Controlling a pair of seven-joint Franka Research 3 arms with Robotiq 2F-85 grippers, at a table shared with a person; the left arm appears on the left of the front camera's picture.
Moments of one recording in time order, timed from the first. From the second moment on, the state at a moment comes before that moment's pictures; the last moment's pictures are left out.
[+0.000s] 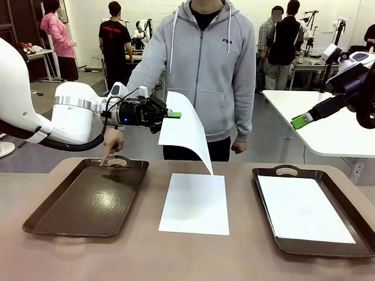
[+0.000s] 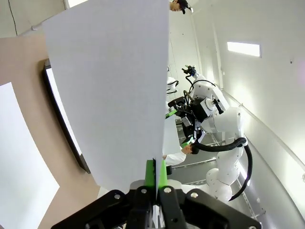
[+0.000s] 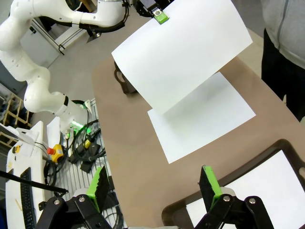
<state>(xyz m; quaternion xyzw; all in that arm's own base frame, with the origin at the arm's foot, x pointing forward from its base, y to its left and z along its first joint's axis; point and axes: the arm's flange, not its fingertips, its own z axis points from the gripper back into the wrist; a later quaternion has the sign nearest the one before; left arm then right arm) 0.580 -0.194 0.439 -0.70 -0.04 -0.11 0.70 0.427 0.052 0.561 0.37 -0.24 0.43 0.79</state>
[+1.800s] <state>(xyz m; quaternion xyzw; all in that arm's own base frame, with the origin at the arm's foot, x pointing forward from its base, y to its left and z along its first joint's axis) 0.514 -0.046 0.407 -0.58 0.08 0.00 0.81 0.427 0.052 0.561 0.37 -0.24 0.43 0.79</state>
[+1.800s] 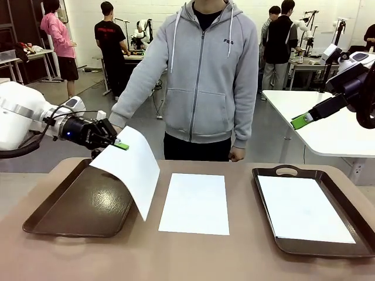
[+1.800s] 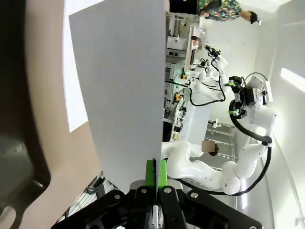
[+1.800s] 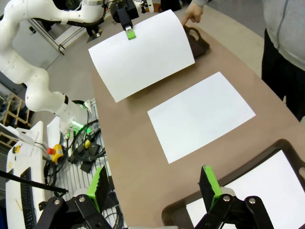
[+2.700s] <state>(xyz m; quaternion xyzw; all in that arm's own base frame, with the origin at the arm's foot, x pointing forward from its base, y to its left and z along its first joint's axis) 0.513 0.015 0.381 -0.36 0.01 0.00 0.93 0.427 0.052 0.561 0.37 -0.24 0.43 0.79</state>
